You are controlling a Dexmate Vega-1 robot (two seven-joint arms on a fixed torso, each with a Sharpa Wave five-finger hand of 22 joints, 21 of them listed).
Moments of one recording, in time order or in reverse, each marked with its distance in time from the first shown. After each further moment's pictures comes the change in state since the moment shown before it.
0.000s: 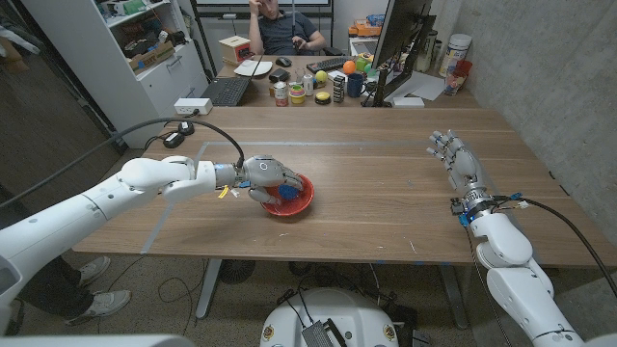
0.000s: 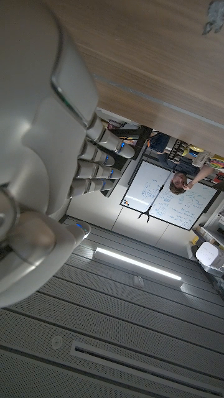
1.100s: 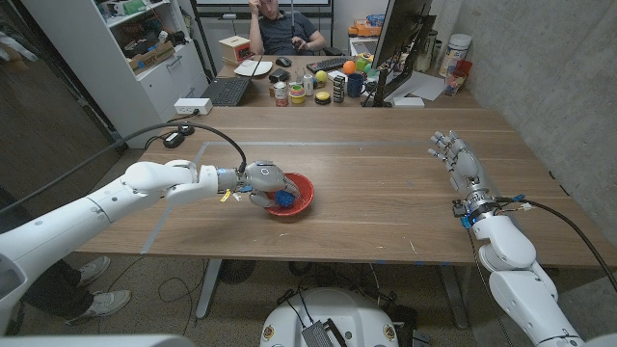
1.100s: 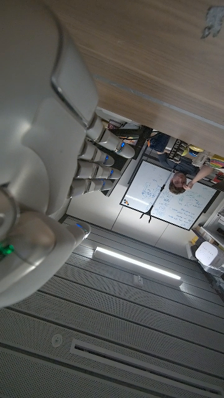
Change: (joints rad) left arm 0.002 -0.011 0.019 0.015 -0.005 -0.006 -0.025; left_hand 0.072 0.040 0.089 -0.029 -0.008 0.132 -0.050 0.031 0.002 0.183 -0.067 -0.001 0.014 0.230 -0.014 -0.007 -0.009 0.088 -0.006 0.059 0.005; right arm -0.026 0.003 0.012 -0.026 -0.003 -0.001 0.003; right_hand 0.000 0.000 -0.004 -0.004 0.000 -0.005 -0.005 0.000 0.000 -0.006 -0.006 0.000 0.000 -0.005 -0.005 0.000 0.000 0.000 0.000 0.008 0.000
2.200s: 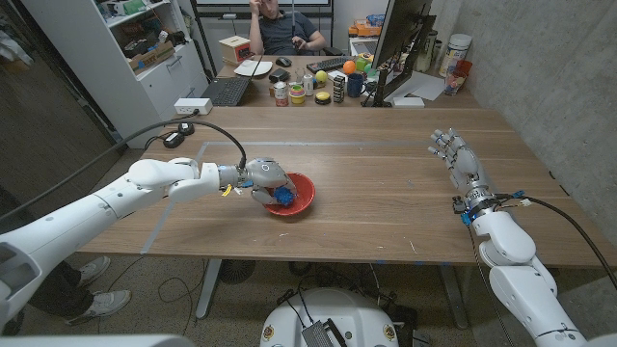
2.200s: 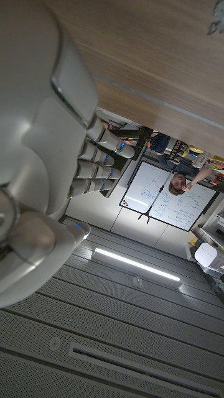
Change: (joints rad) left arm -0.041 -0.042 0.019 0.076 -0.052 -0.040 0.006; left_hand 0.014 -0.011 0.095 -0.023 -0.010 0.235 0.008 0.093 -0.010 0.308 0.079 0.008 0.018 0.427 -0.077 0.010 -0.016 0.148 -0.020 0.045 0.014; right arm 0.020 -0.002 0.005 0.009 0.001 -0.021 0.009; right_hand 0.000 0.000 0.000 0.000 -0.007 0.000 0.000 0.000 0.000 0.000 0.000 0.000 0.000 -0.003 -0.004 0.000 0.000 -0.007 0.000 0.011 0.000
